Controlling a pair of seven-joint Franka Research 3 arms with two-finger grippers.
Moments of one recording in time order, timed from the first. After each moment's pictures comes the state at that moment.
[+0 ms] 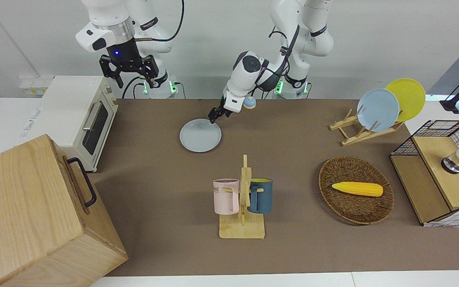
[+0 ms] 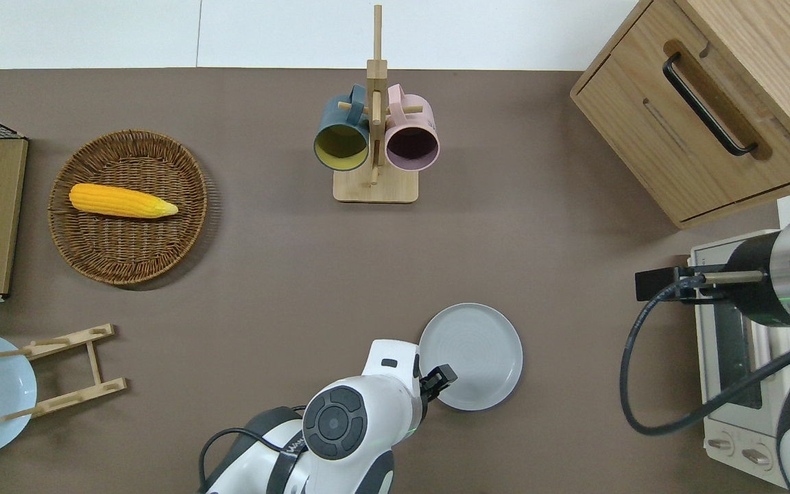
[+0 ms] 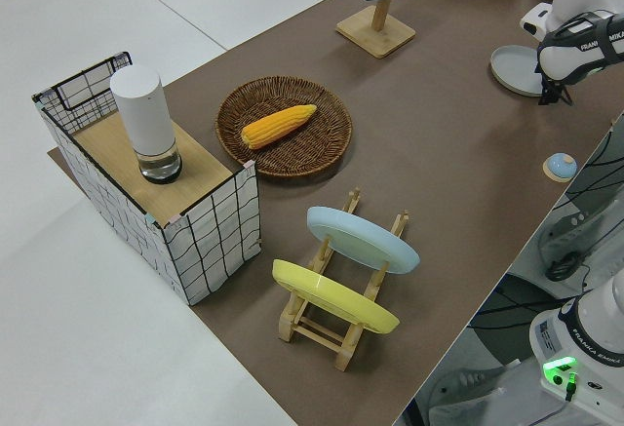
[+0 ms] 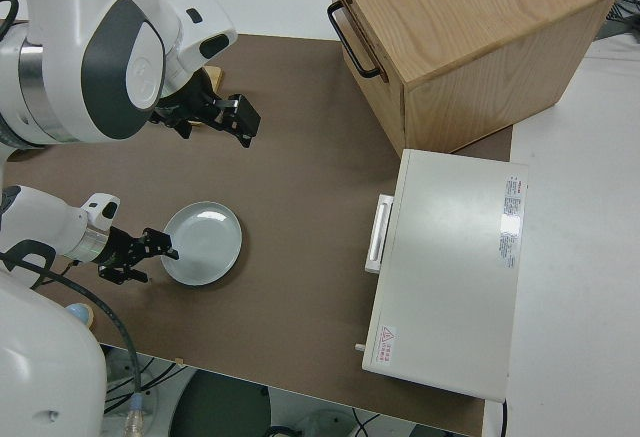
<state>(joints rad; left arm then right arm) -0.44 0.06 -0.40 -2.34 -0.50 2.54 -1.05 -0.25 -0.12 0.37 -1.63 0.05 1.51 0.17</state>
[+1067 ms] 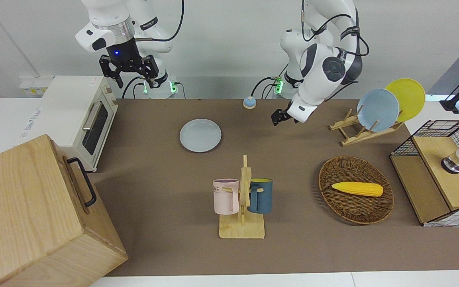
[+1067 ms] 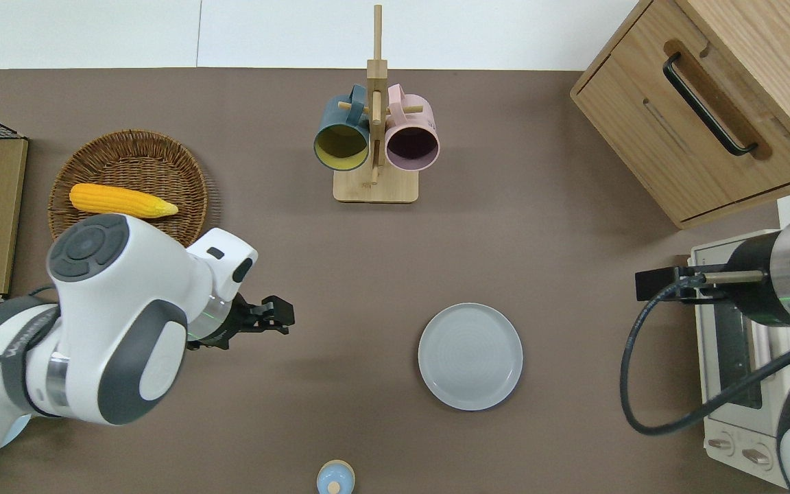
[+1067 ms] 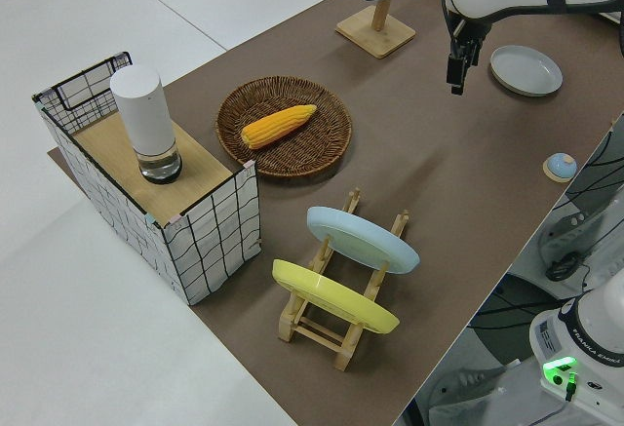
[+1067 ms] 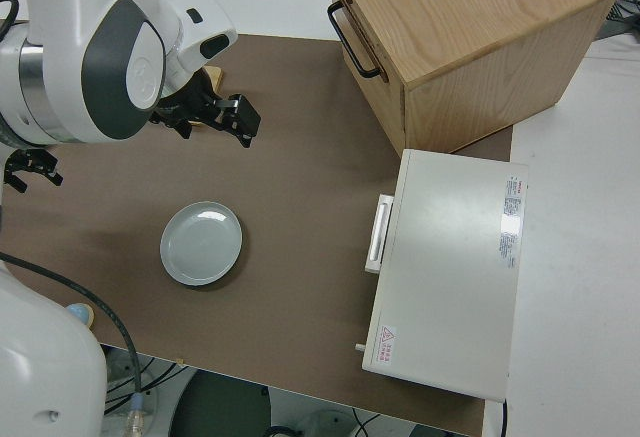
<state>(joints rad) -0.13 -0.02 -0.14 -2.06 -0.21 1.84 -0.35 -0.25 -0.12 0.37 -1.63 0.05 1.51 0.17</state>
